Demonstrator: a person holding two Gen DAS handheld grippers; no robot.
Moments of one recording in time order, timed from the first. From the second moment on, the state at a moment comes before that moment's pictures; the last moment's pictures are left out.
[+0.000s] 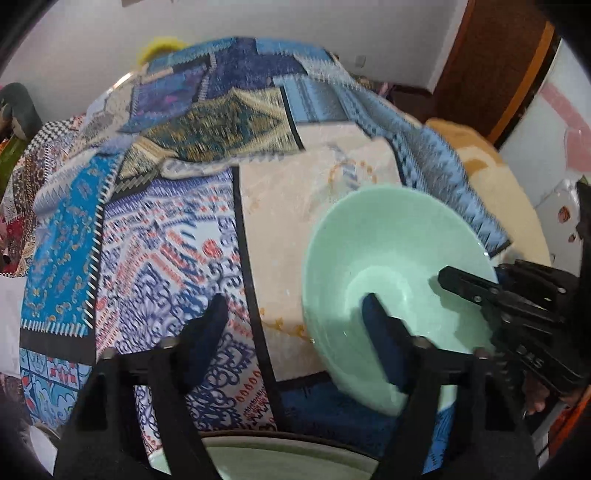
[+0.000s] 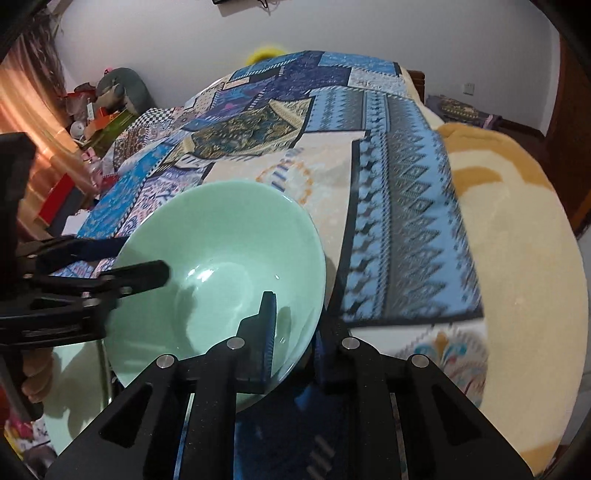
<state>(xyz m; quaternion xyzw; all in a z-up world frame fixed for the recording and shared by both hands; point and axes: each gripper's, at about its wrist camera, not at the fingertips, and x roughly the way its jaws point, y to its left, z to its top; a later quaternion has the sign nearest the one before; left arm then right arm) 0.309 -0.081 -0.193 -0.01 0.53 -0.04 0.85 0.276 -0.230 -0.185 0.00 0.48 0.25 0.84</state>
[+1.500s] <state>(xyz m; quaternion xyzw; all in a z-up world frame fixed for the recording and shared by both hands) 0.176 -0.057 -0.109 -0.04 0.44 -0.08 0.89 0.167 -0.189 -0.114 0.02 0.41 0.25 0.88</state>
